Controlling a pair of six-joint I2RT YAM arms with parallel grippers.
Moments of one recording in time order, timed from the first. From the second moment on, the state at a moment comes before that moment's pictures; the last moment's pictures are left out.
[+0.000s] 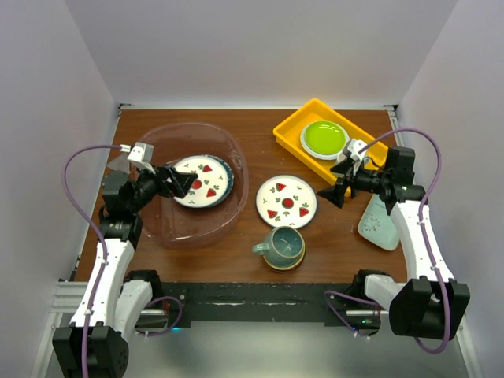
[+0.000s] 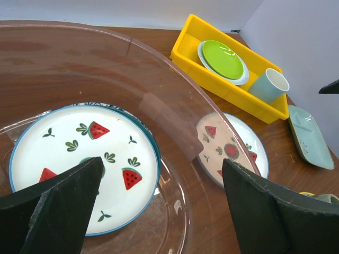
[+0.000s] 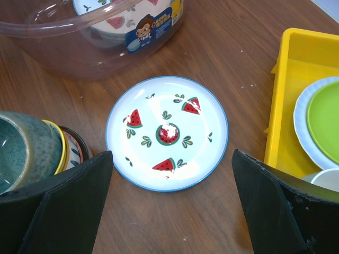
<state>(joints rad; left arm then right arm) 0.05 0.78 0.57 0.06 0.60 -0.33 -0.11 1.09 0.89 -0.50 -1.04 -0.60</state>
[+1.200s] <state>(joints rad) 0.05 0.78 0.57 0.06 0.61 -0.33 -0.11 1.10 0.89 -0.57 -1.07 -0.73</state>
